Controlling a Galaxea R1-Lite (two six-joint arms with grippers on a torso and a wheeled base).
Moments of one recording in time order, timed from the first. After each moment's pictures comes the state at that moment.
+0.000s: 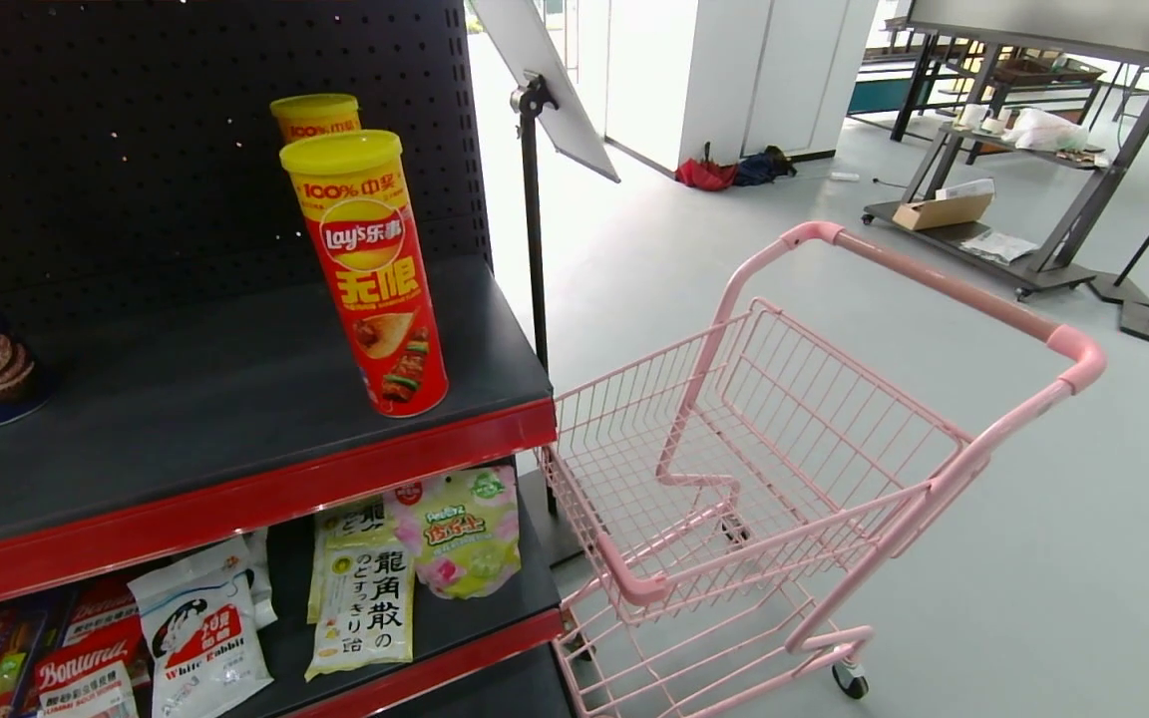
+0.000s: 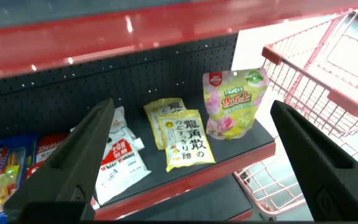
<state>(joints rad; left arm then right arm) 0.00 0.00 0.00 0.00 -0.02 0.01 0.17 0.38 -0.50 0.38 -0.22 -0.08</state>
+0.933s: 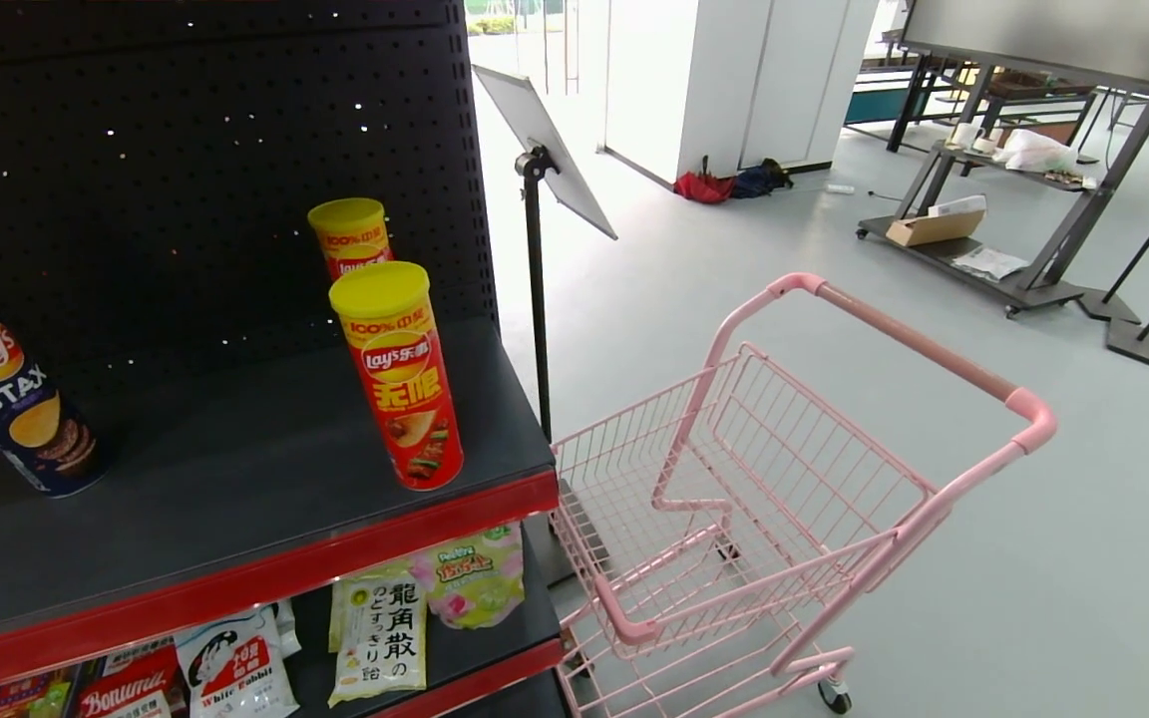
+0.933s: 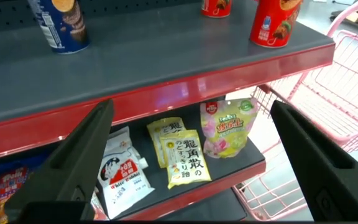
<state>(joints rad) 0.00 0.00 0.00 0.00 -0.02 0.01 0.17 0.42 -0.49 0.37 -0.21 -0.08</state>
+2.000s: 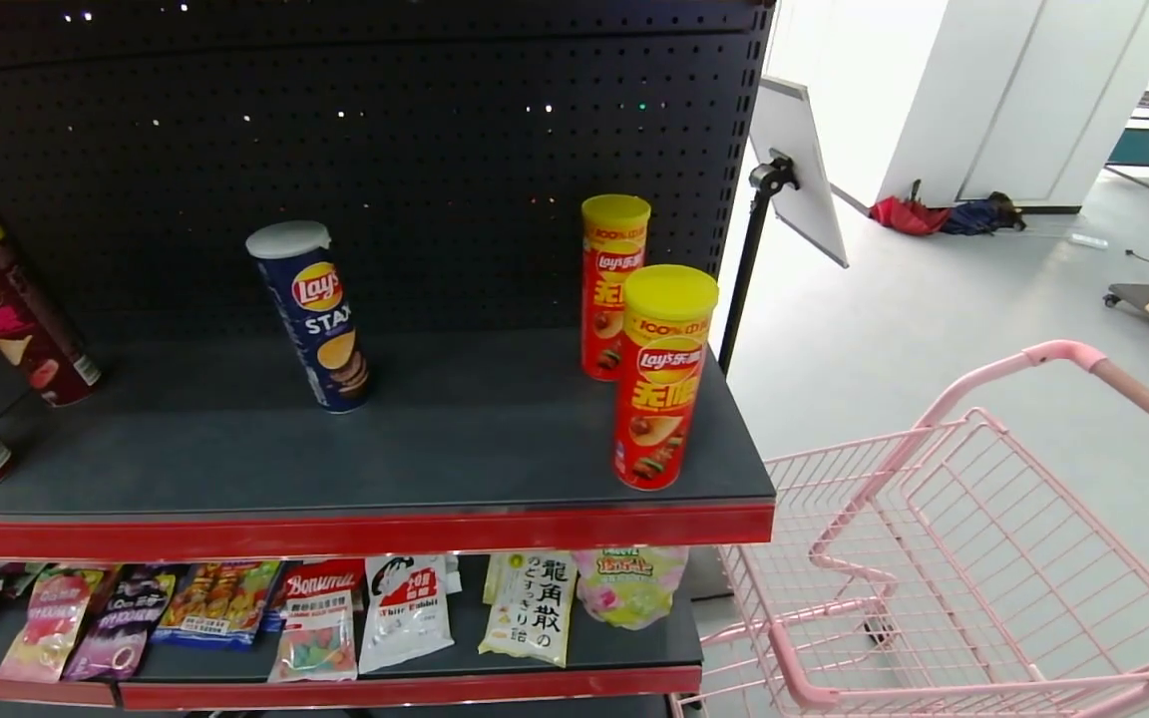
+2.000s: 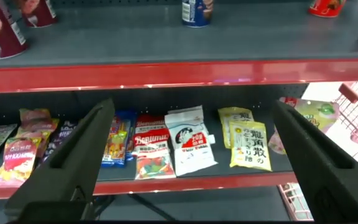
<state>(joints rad) 0.00 0.00 0.00 0.00 -0.02 0.01 0.17 0.41 -0.43 0.35 -0.21 -0.09</state>
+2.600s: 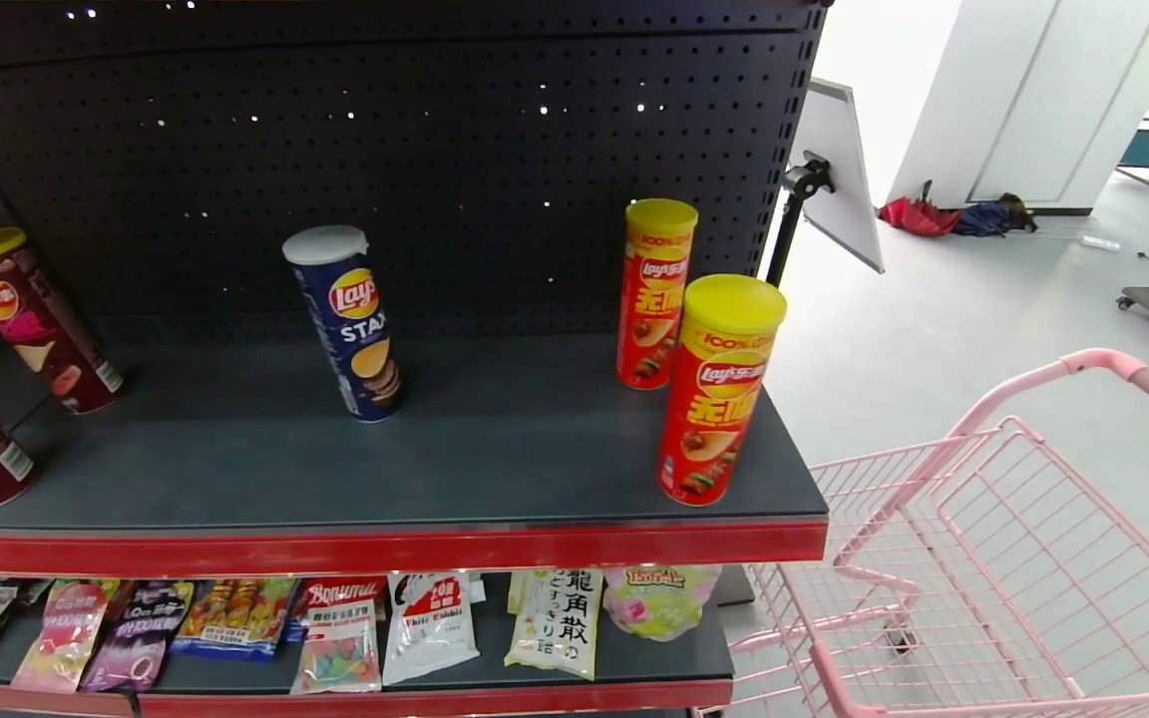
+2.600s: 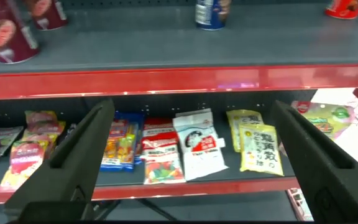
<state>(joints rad) 0.00 0.00 0.00 0.00 -0.02 0.01 0.19 0.35 -0.40 0.32 -0.16 -0.09</state>
